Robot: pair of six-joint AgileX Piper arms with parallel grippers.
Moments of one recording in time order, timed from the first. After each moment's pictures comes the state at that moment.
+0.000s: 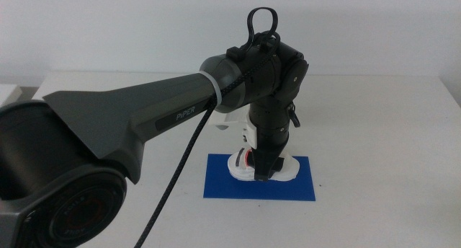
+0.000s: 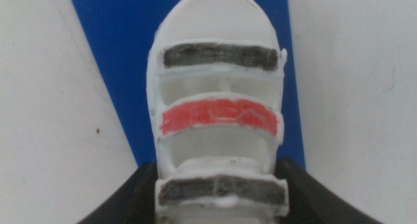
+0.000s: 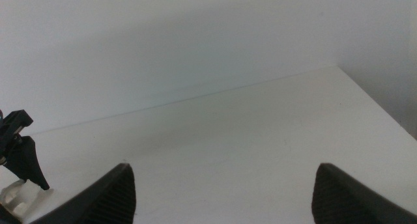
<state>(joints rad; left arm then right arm) -0.78 2.19 -1.88 0.05 1.18 -2.10 0.03 0.00 0.00 -0.04 0.20 0.28</state>
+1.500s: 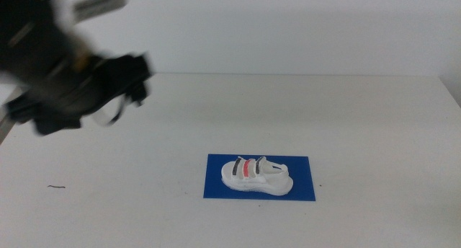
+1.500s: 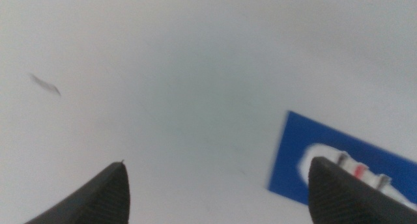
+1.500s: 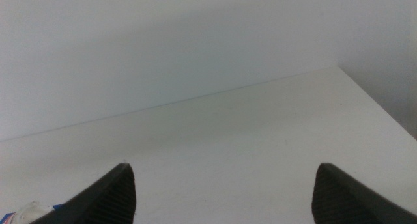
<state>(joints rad) -0.53 1.31 -1.21 0.31 1.07 -0.99 0.03 0.00 0.00 -0.04 0.20 0.28</state>
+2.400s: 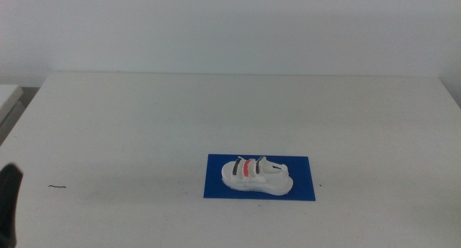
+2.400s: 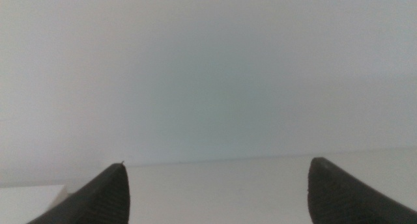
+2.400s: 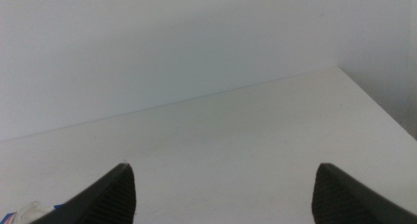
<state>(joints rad) -0.11 0.13 -0.10 -0.16 -0.01 0.15 0.03 0.00 0.00 -0.04 0.20 0.28</state>
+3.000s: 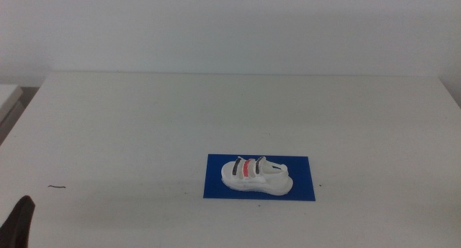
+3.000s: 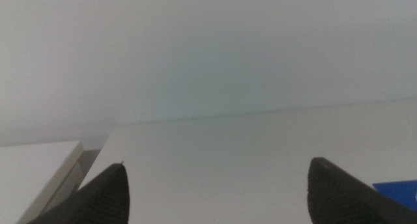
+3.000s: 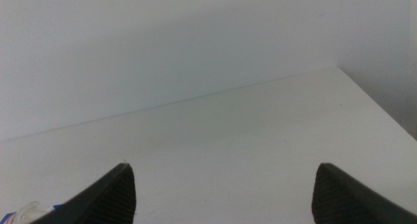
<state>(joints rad) -0.06 0.00 0.00 -0.11 0.11 0.14 0.03 0.00 0.00 -0.04 0.19 0.28</state>
